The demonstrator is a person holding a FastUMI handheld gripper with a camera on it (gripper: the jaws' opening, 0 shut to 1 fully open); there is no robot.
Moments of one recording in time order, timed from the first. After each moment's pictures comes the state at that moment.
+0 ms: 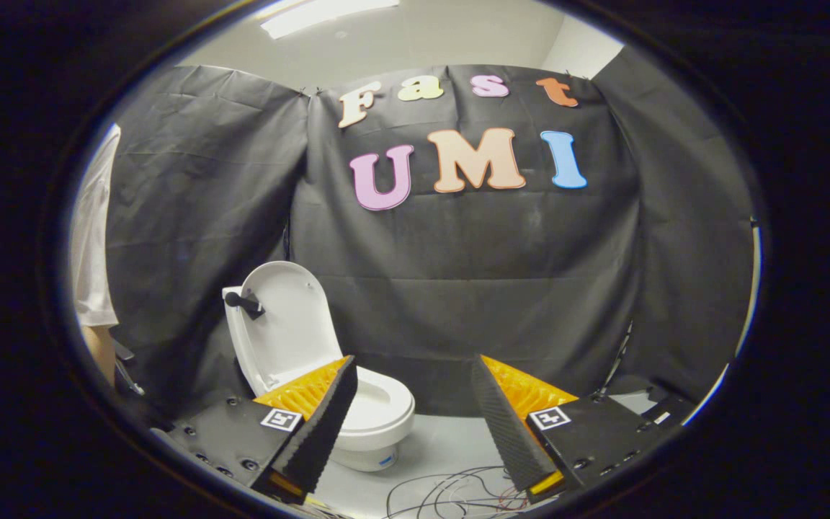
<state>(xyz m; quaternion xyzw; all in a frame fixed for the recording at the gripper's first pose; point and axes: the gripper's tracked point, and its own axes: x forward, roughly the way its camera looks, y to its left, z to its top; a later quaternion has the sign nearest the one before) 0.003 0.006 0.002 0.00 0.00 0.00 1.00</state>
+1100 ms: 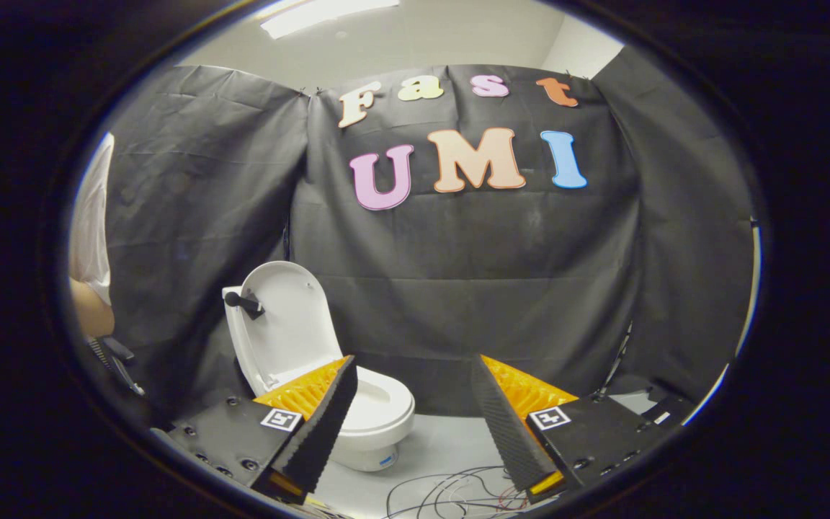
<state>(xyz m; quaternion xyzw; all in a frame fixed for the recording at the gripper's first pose) -0.001 0.003 0.003 0.00 0.00 0.00 1.00</state>
